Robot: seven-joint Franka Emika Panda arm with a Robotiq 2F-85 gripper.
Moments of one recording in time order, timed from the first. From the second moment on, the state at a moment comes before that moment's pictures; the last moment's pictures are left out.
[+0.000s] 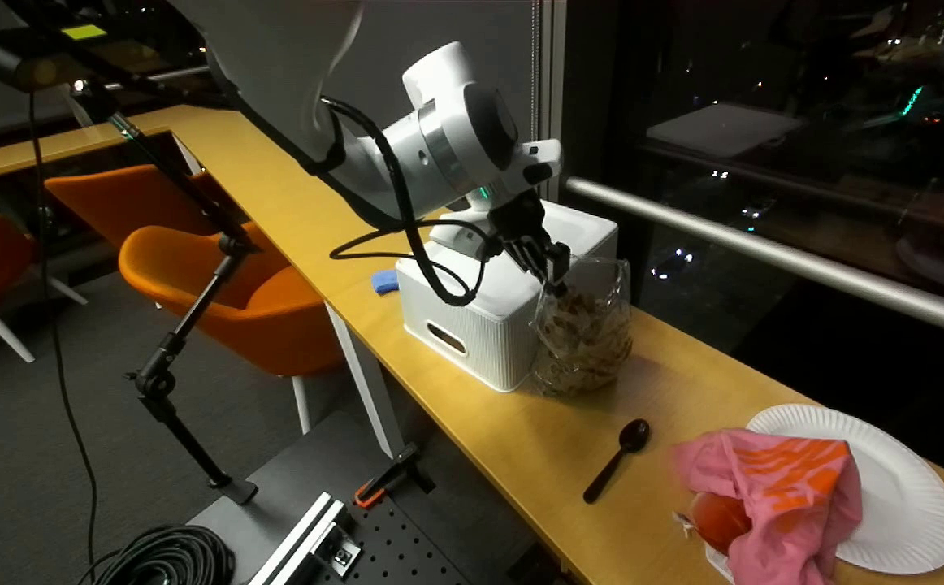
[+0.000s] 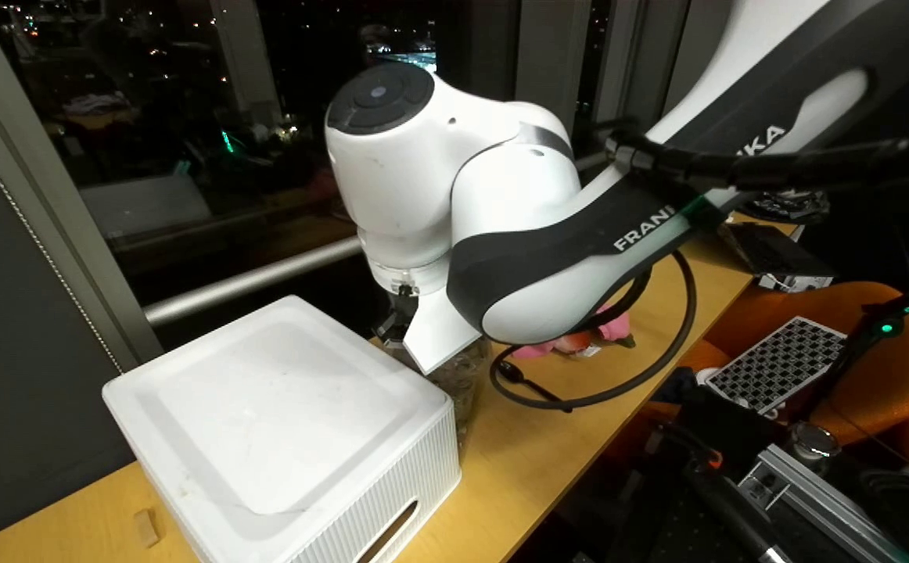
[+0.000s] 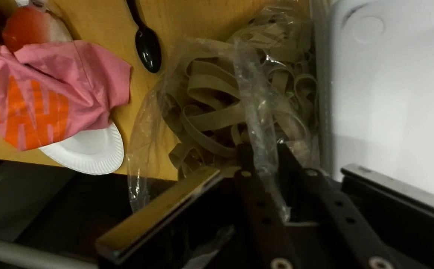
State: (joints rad) arm 0.22 0.31 0.04 -2.04 -0.68 2.43 0.93
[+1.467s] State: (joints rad) arm 0.22 0.24 0.00 -2.04 -0.73 2.33 0.94
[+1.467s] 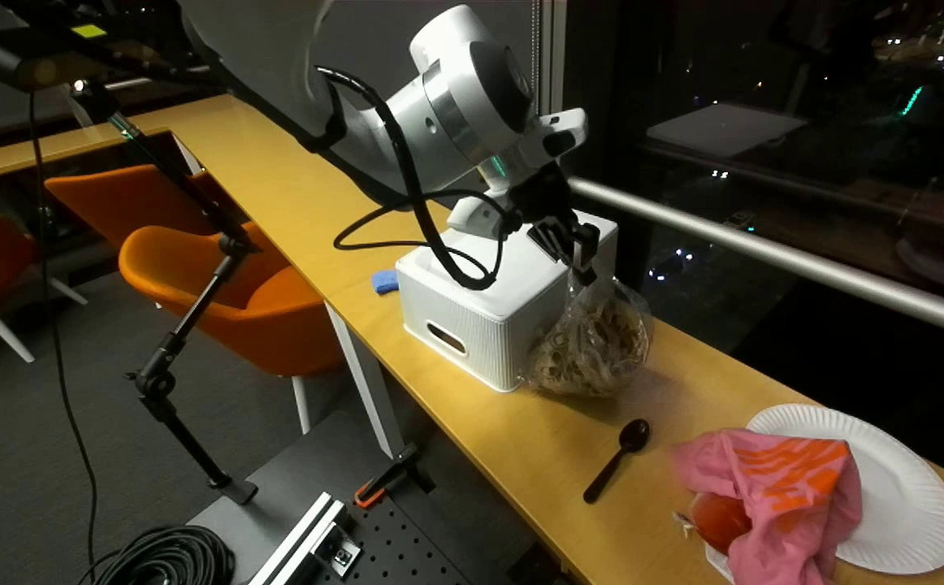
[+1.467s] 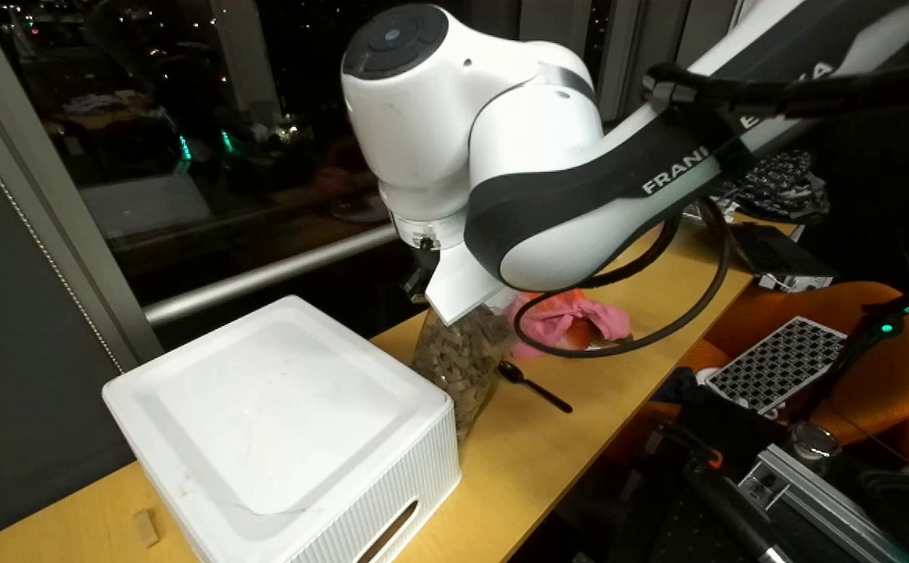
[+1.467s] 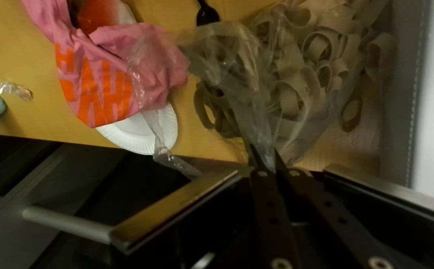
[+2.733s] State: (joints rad) arm 0.20 0.08 0.04 -1.89 -0.79 2.14 0.90
